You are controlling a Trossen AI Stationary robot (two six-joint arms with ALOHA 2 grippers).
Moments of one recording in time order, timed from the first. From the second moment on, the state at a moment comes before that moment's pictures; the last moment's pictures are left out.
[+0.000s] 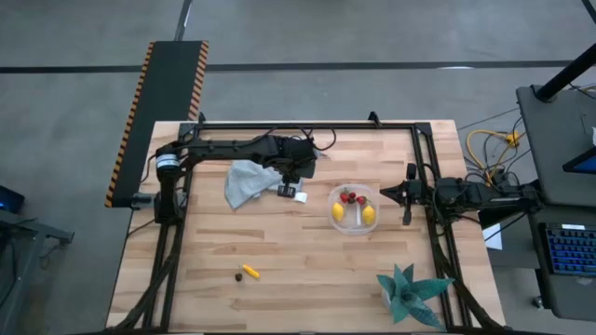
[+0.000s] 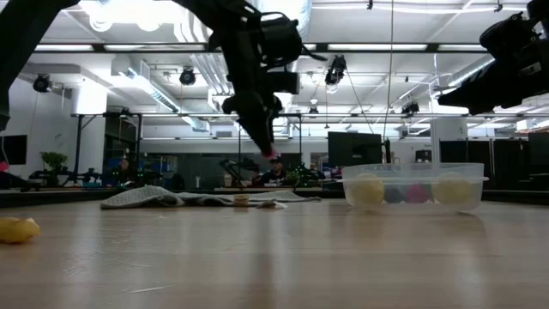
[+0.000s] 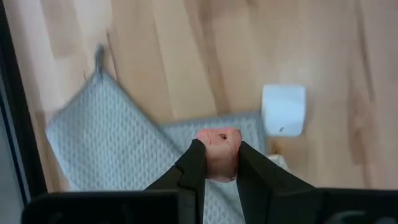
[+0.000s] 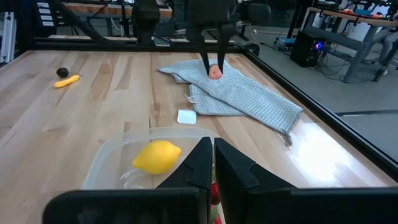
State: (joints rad) left arm 0.24 1.91 1.58 -0.83 -0.10 0.48; right arm 0.08 0.01 0.12 -0.34 0.27 -0.02
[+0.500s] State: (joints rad) left arm 0.12 1.91 1.65 -0.68 -0.09 0.64; right arm 0.08 0.01 0.12 -0.34 0.27 -0.02
